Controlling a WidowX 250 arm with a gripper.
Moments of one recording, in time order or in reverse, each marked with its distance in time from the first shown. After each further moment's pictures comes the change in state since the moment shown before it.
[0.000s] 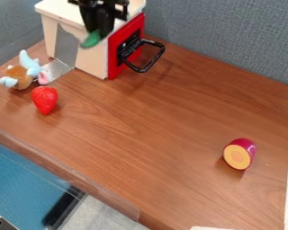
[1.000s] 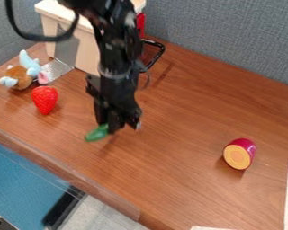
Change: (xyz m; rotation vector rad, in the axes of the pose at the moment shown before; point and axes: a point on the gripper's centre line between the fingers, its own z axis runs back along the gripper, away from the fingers) arm -0.100 -0.074 -0.075 0.017 0.174 -0.237
